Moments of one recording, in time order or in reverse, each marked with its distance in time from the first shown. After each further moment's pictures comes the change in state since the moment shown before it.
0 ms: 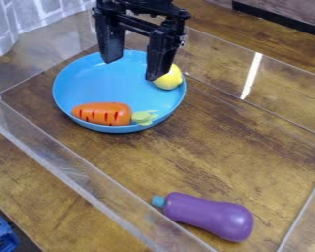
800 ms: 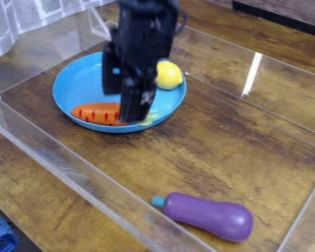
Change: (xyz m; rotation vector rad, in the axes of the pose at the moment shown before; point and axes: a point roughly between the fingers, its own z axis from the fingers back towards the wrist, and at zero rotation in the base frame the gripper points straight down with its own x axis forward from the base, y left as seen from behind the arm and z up) arm -0.006 0.008 -0.057 0.055 0.095 -0.577
